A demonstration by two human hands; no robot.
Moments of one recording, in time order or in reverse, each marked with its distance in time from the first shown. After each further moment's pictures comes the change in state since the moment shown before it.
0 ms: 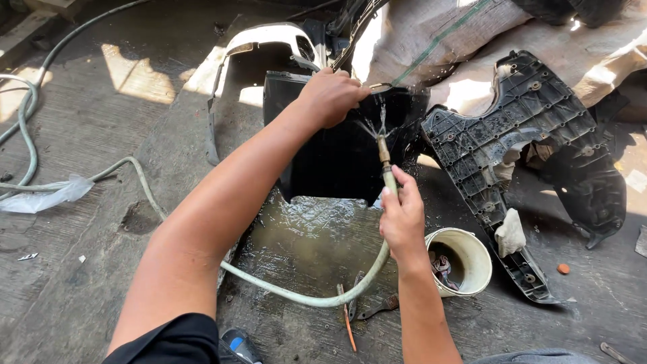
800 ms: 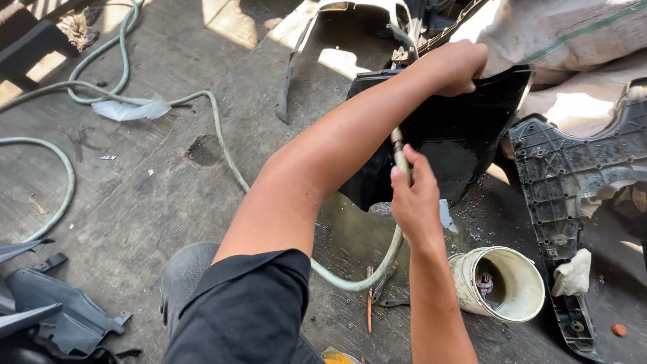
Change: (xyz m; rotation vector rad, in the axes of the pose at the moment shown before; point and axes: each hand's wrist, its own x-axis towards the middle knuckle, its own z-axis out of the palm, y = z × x) left_hand 0.043 -0.007 0.035 -0.500 0.135 -0.280; right_hand -0.018 -0.009 0.081 -0.228 -0.306 -0.033
